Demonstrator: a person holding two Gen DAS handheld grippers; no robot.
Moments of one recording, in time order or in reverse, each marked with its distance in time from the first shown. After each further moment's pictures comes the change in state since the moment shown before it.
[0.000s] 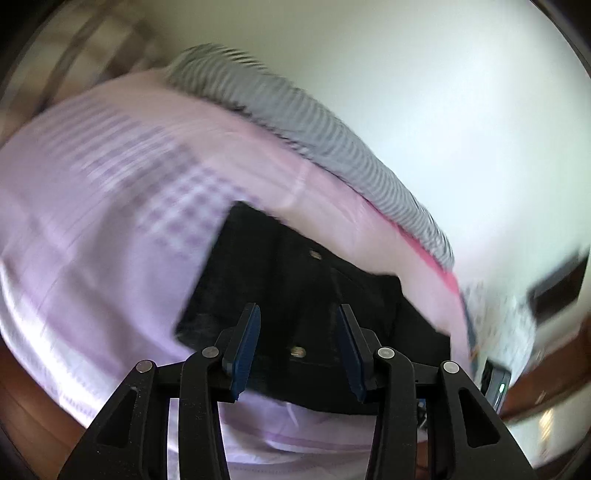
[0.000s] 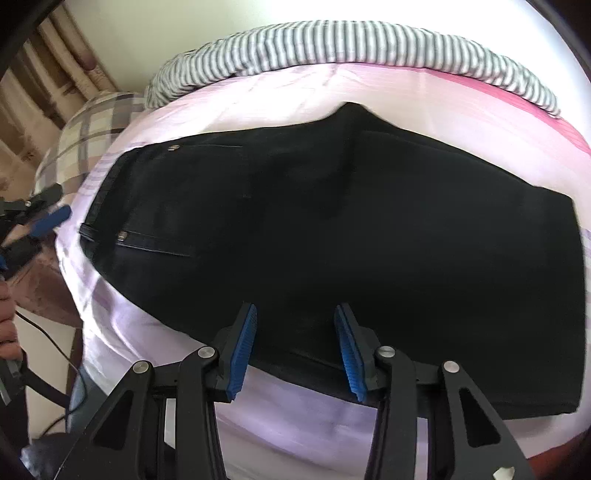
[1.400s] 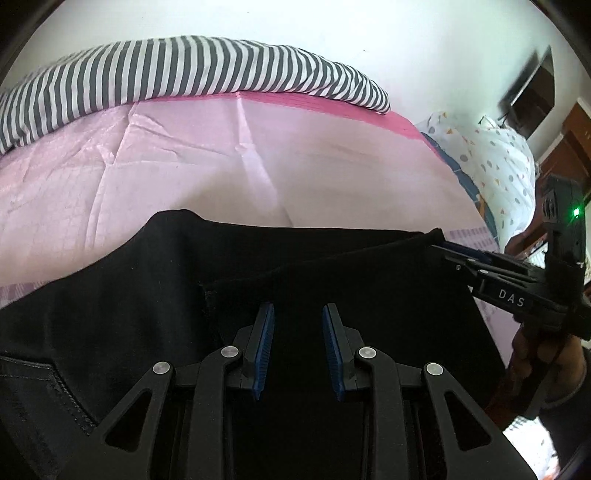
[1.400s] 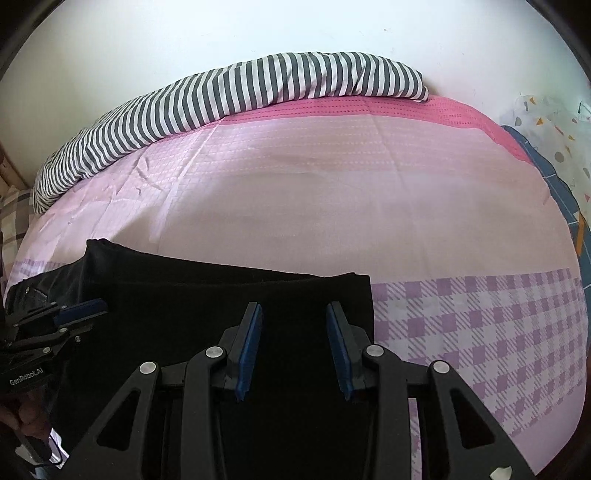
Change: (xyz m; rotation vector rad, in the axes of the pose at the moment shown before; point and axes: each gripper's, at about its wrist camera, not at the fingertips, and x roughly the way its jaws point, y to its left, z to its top) left arm 0.255 -0.243 -0.079 0.673 0.368 -0.051; right arm -0.032 -0.214 0.055 0.239 -0.146 -0.264
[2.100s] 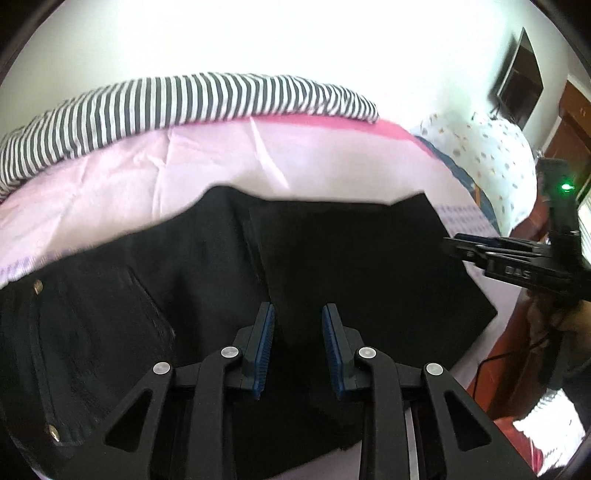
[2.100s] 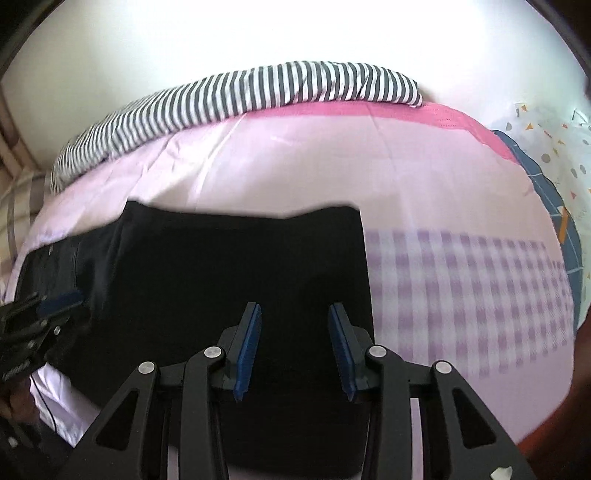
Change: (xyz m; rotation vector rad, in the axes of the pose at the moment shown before) left arm -0.072 -0.008 -0.051 0.059 -0.097 0.078; right arm -0.050 0.007 -0.049 -0.036 -0.029 0.013
